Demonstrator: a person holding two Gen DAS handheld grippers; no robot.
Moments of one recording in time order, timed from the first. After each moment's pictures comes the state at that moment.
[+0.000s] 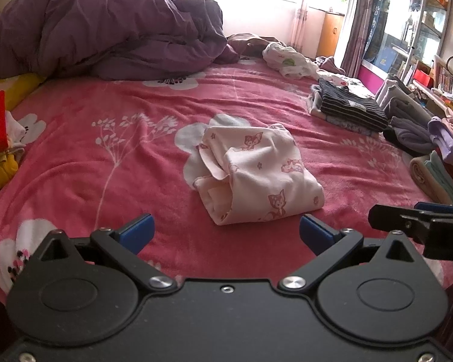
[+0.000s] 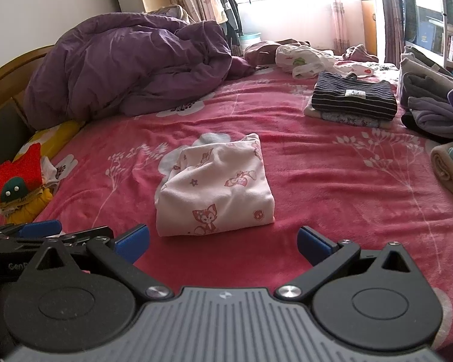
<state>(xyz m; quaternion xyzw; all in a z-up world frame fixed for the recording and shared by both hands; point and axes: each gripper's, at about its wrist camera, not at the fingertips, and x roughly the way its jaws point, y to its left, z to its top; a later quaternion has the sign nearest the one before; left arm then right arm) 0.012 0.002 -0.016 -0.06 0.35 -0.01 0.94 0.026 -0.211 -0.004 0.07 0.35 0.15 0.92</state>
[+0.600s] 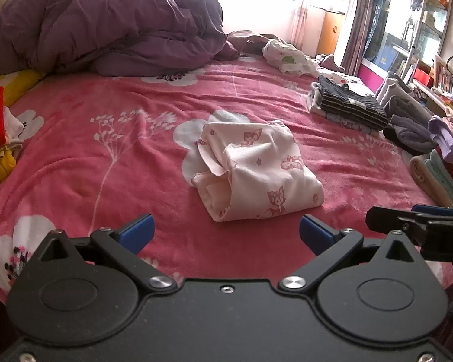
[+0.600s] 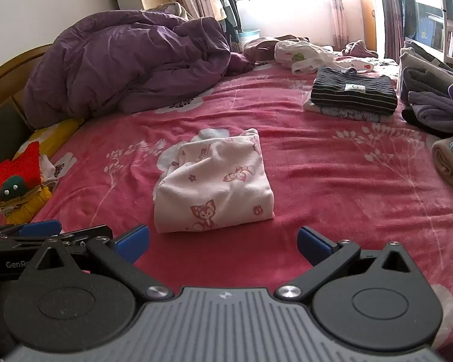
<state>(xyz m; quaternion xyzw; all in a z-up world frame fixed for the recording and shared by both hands) 0.015 0.001 -0.020 -0.06 0.35 -0.01 0.93 0.027 -0.213 -0.009 0.07 0.35 0.15 0.92</state>
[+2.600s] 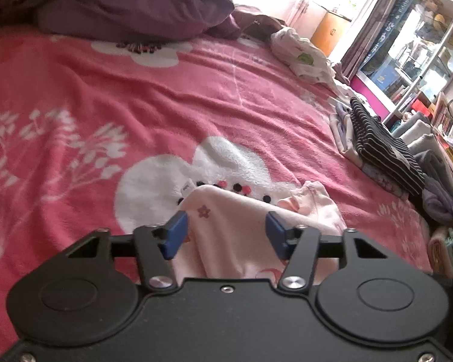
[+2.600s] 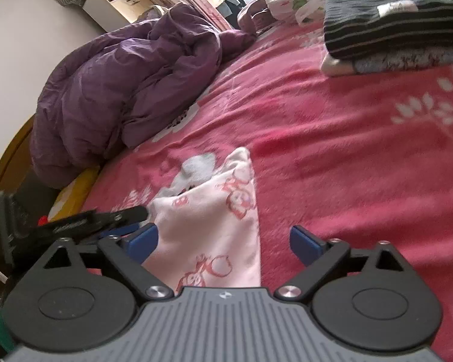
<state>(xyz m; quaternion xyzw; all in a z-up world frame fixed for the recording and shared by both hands) 0.269 0.051 -0.097 -0.18 0.40 -0.08 0.90 0.243 -0.256 -0.113 0.26 0.38 0.25 0.85</state>
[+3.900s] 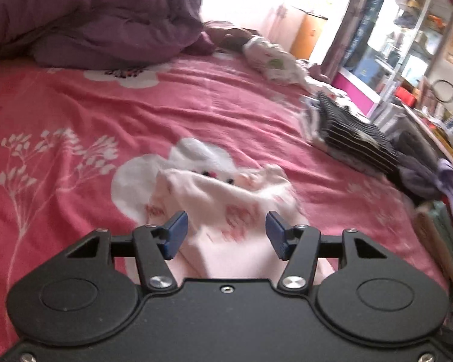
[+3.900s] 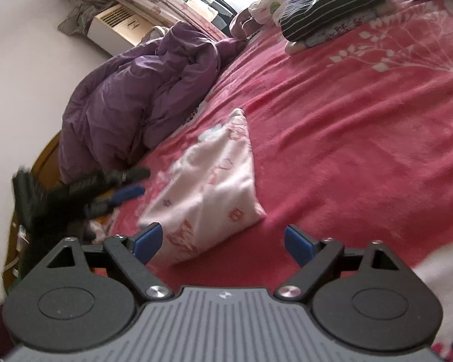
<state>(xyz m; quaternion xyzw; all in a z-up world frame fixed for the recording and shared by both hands) 0.218 0.024 -0.065 -0.13 0.36 -0.09 0.92 0.114 -0.313 -0.123 0.32 0.36 0.26 0.84</state>
